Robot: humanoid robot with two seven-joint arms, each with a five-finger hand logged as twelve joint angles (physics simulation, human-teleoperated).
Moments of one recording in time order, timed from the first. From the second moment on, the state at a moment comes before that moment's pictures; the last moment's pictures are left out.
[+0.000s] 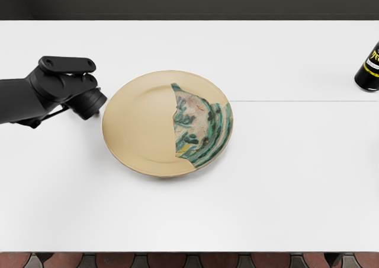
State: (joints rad) left arm -1.51 0.14 0.72 -0.85 -0.08 0.46 0.61; right arm -0.02 0.00 -0.06 0.14 0.04 0.06 -0.09
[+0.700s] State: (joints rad) left arm -1.66 0.23 0.70 -0.94 -0.18 0.46 0.61; right arm -0.02 0.00 -0.06 0.14 0.04 0.06 -0.09
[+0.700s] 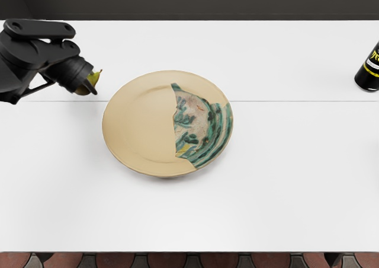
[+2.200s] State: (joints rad) left arm -1.80 0.21 0.57 -1.18 -0.28 0.46 0.61; right arm -0.02 0.00 -0.06 0.14 0.04 0.06 -0.09
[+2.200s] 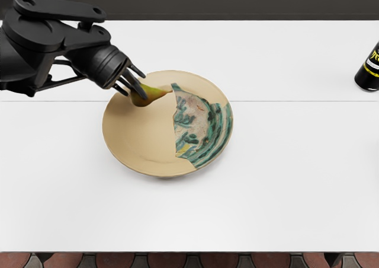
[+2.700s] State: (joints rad) left arm -1.80 0.18 0.56 -1.20 -0.26 0.45 0.61; right arm -0.02 0.00 -0.06 0.14 0.04 0.06 -0.09
